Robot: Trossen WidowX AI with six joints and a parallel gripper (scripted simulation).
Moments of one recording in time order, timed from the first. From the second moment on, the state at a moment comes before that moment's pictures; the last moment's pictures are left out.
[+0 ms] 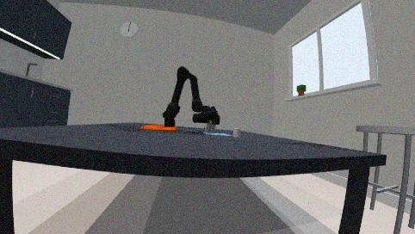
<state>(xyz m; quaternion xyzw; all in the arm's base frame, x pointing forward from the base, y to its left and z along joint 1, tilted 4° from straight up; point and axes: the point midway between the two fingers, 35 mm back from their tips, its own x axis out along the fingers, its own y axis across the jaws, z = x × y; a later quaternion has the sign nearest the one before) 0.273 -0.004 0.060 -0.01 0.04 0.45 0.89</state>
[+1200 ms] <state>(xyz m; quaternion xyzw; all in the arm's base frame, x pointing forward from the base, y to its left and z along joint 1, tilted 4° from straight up) 0.268 0.001 0.015 -0.02 0.03 0.45 0.89</state>
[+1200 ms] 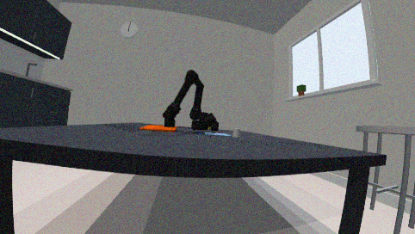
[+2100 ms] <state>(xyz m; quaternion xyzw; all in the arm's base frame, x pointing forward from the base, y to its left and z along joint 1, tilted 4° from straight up) 0.268 0.001 0.016 -0.02 0.03 0.45 0.89</state>
